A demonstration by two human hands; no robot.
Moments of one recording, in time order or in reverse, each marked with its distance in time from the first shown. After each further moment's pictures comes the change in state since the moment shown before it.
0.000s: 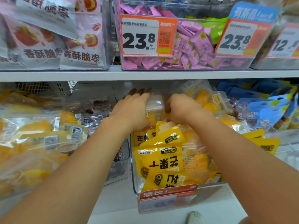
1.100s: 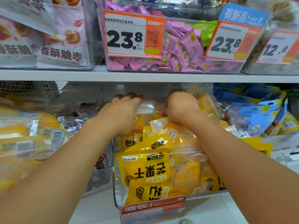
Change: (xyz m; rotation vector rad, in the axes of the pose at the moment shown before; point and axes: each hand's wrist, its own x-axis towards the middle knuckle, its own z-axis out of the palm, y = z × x) left_hand 0.007 0.000 -0.001 0.034 -0.074 0.003; right_hand 0.009 0.017 -0.008 -0.086 0.154 0.049
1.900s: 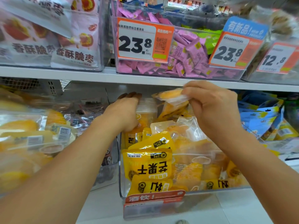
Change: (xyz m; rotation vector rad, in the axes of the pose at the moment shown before) left_hand 0.012 -0.010 0.007 -0.142 0.063 -0.071; right_hand -0.067 0.040 -0.033 0.249 0.795 -0.493
